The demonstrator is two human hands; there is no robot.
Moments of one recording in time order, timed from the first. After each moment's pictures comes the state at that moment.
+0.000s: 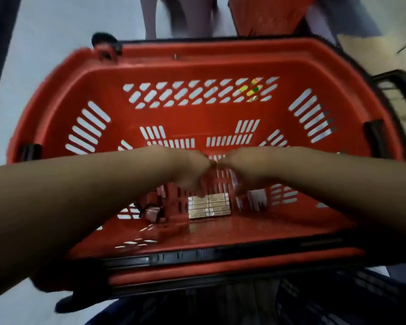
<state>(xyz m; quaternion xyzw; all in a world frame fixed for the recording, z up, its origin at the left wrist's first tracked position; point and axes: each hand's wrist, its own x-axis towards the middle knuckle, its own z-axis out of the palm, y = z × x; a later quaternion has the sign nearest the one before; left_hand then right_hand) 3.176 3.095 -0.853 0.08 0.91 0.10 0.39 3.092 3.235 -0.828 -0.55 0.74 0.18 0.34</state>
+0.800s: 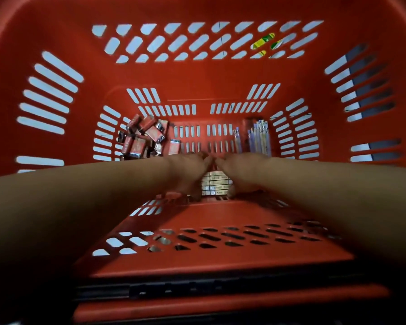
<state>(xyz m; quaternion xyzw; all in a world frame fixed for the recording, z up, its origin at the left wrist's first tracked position) 3.216 3.107 -0.955 0.06 0.91 0.14 0.39 3.123 3.246 -0.926 -0.53 0.72 0.19 0.41</state>
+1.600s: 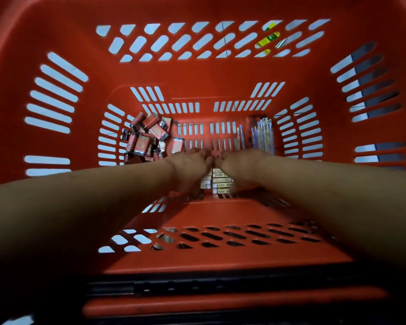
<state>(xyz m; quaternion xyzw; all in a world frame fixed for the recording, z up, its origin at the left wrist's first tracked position) 3.224 3.107 -0.949 0.09 0.92 0.07 0.37 3.125 3.240 -0.929 -0.57 0.69 0.23 0.37</state>
